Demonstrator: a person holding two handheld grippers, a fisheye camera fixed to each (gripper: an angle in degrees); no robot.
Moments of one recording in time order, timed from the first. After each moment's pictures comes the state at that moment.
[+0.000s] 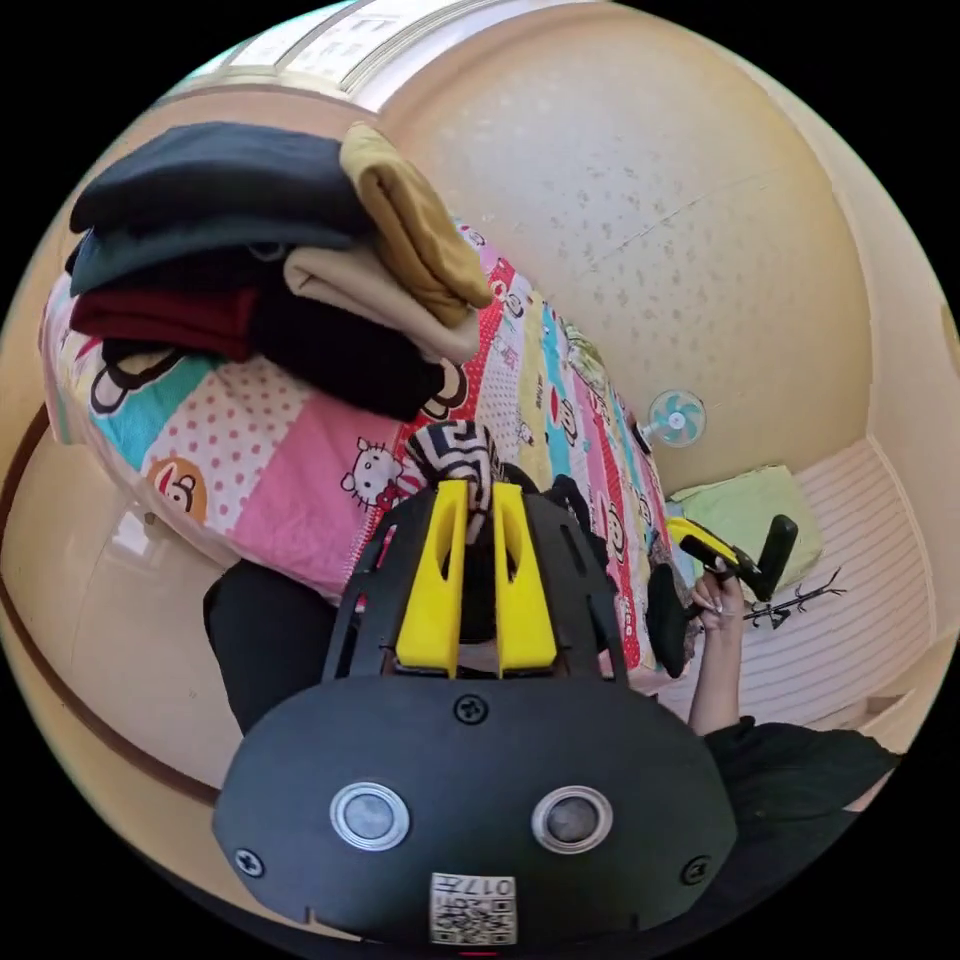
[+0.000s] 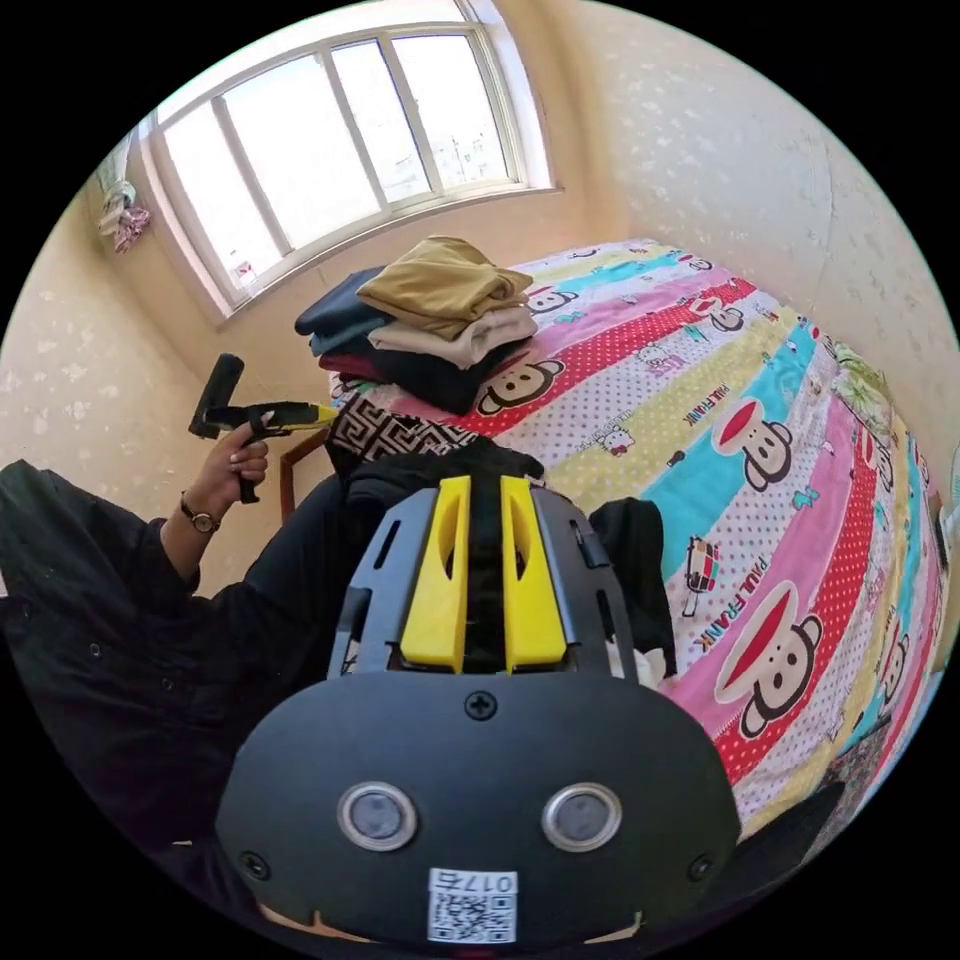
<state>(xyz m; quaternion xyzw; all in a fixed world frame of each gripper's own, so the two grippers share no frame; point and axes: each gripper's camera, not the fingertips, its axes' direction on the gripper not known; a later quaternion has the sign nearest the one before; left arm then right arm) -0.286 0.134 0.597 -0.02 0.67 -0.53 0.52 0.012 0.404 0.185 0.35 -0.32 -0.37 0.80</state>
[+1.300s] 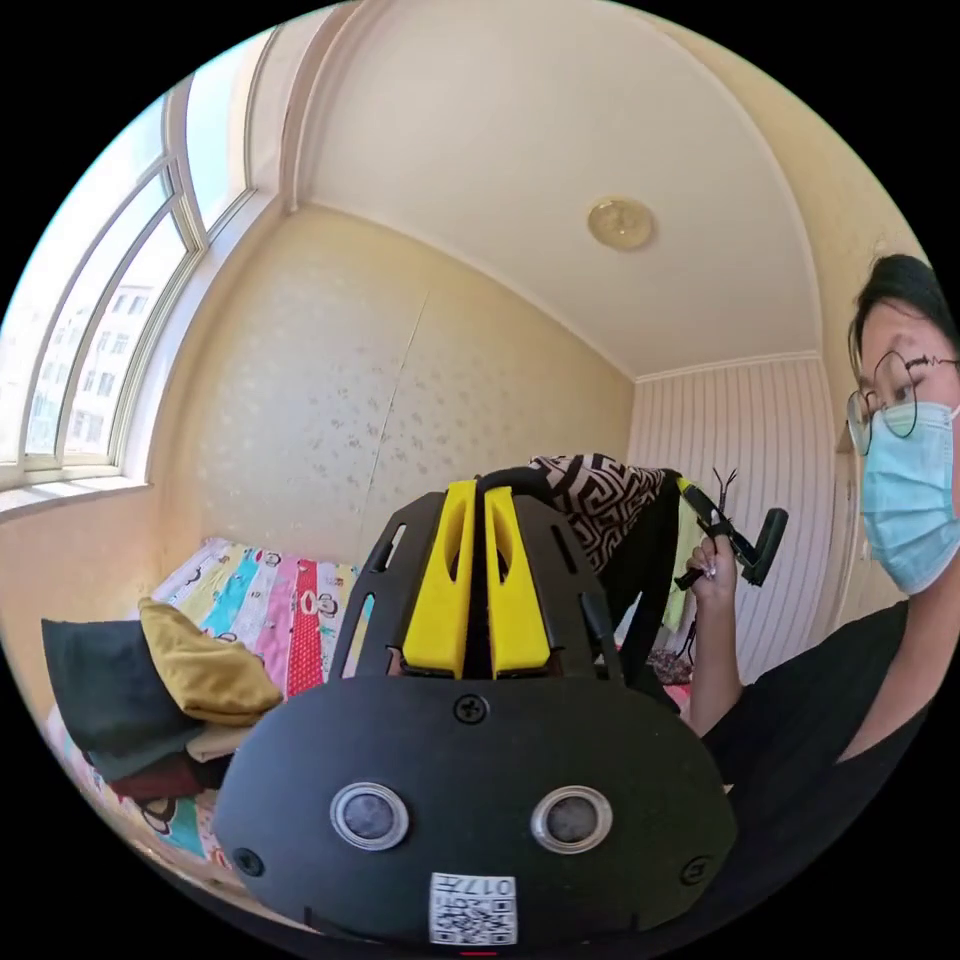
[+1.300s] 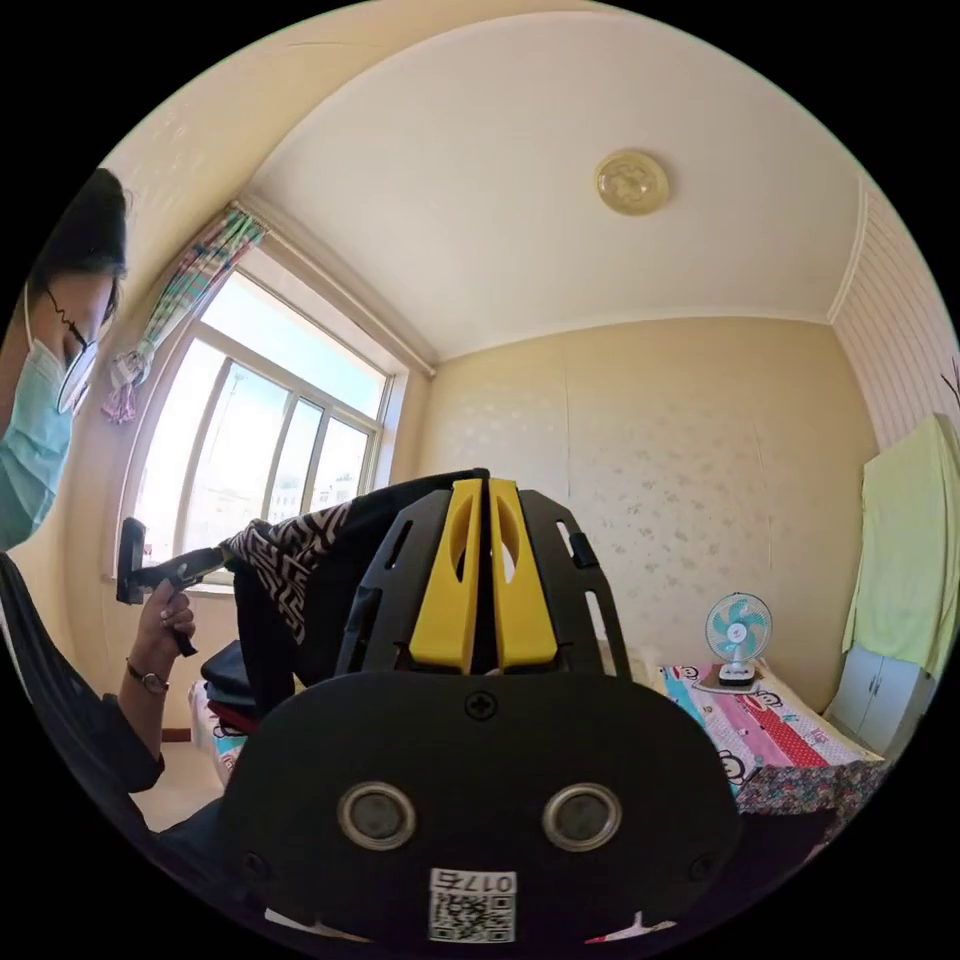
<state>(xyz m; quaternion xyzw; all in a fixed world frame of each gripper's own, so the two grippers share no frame) -0.468 0.247 0.277 0.49 0.48 -0.49 0.54 0.182 0.881 0.113 0.84 -0.20 0.02 0.51</state>
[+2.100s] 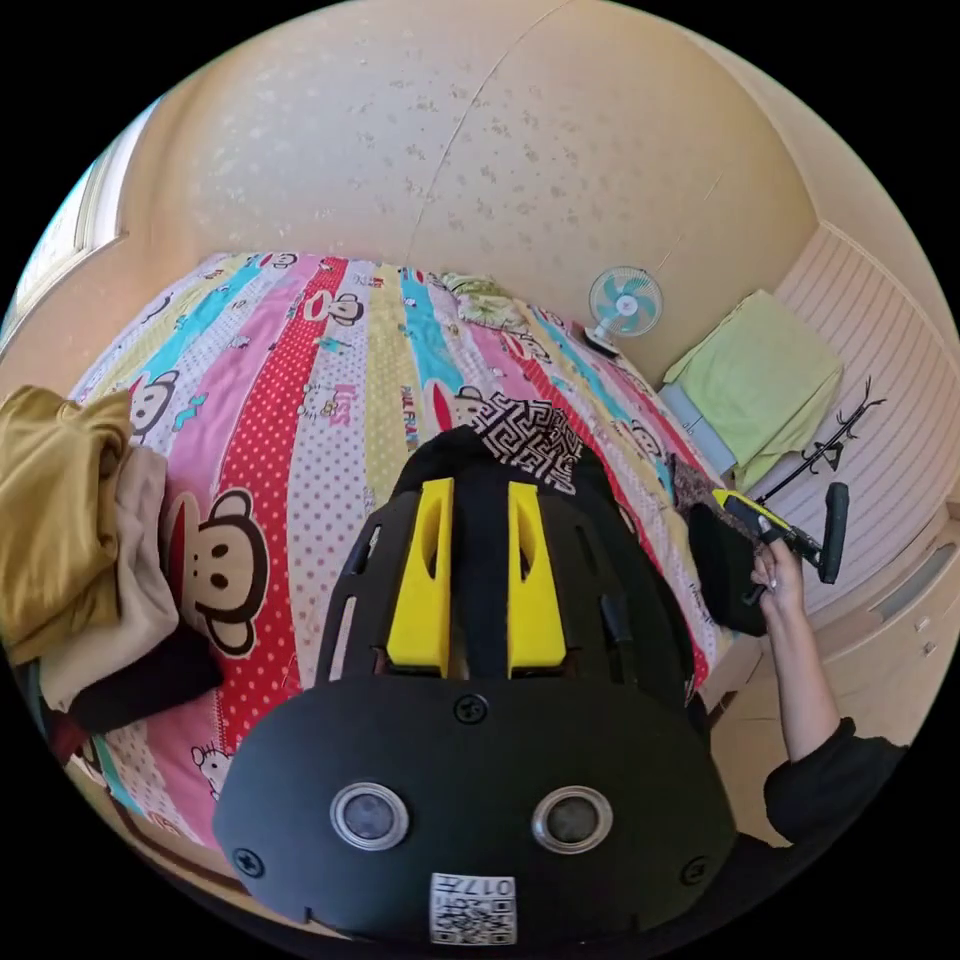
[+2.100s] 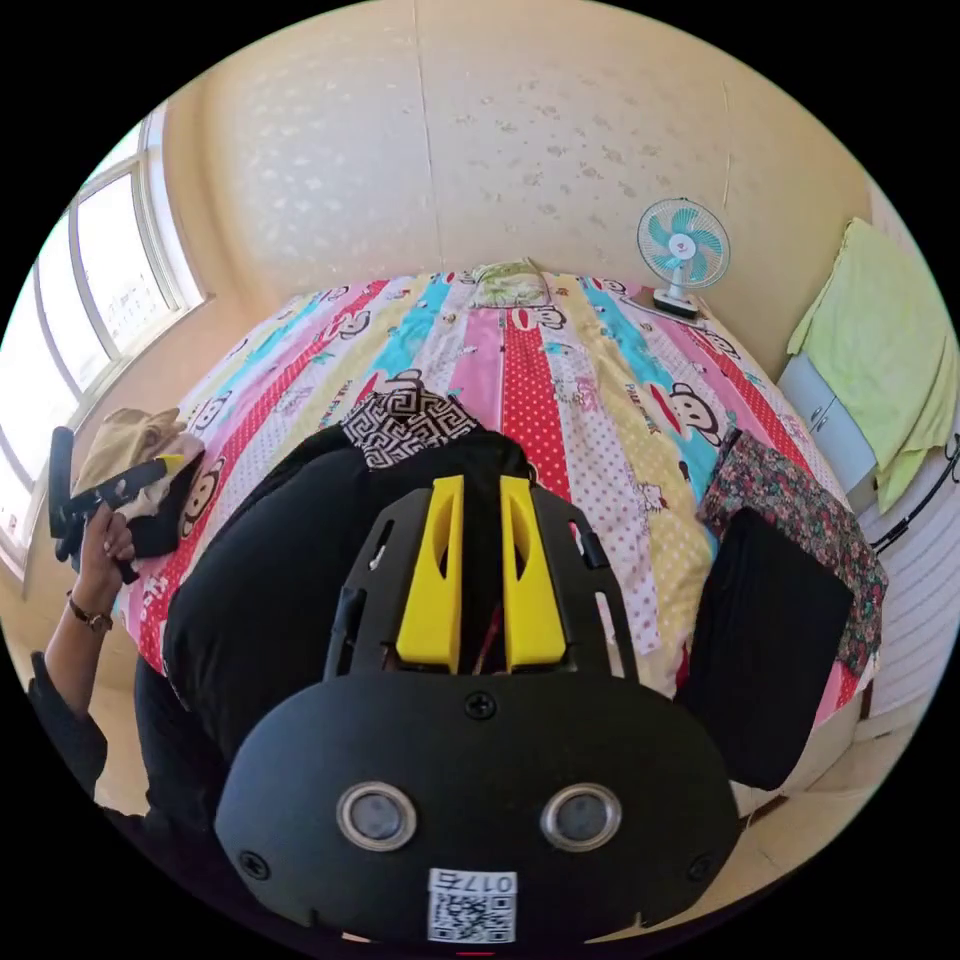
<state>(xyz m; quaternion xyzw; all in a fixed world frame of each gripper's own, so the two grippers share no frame) -0.191 -0.111 0.455 0.09 0.64 -0.33 0.69 0.192 0.434 0.354 0.37 -0.18 0.08 0.91</state>
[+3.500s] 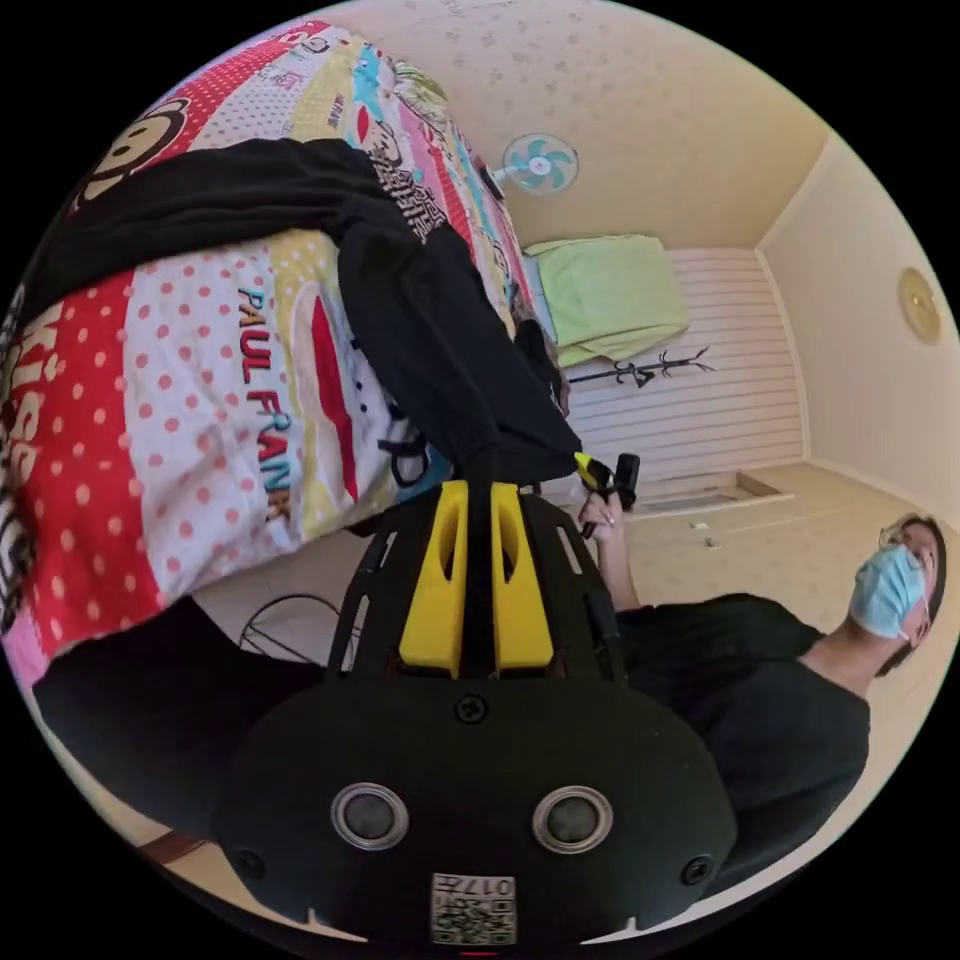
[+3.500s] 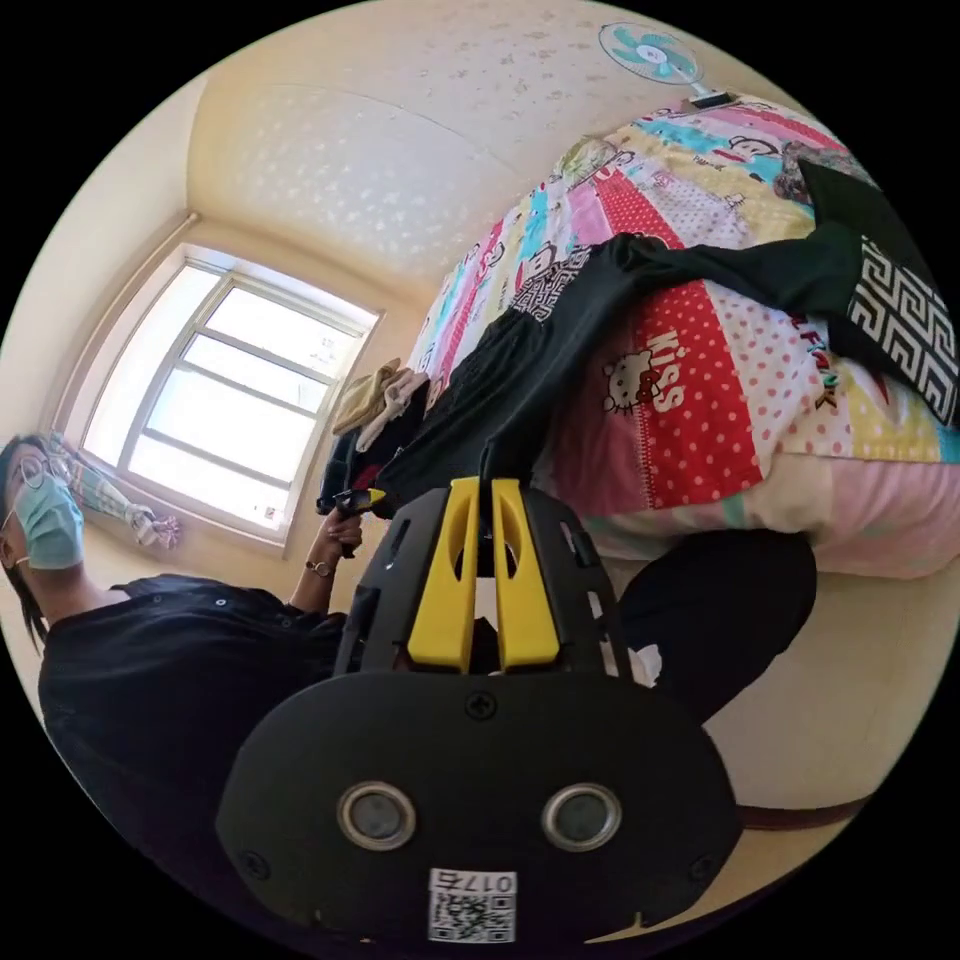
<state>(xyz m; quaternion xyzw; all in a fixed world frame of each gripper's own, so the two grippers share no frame) -0.194 0.027 0.527 0.00 0.90 -0.16 0.40 0.344 0.538 0.428 0.26 -0.58 -0.01 0.77</state>
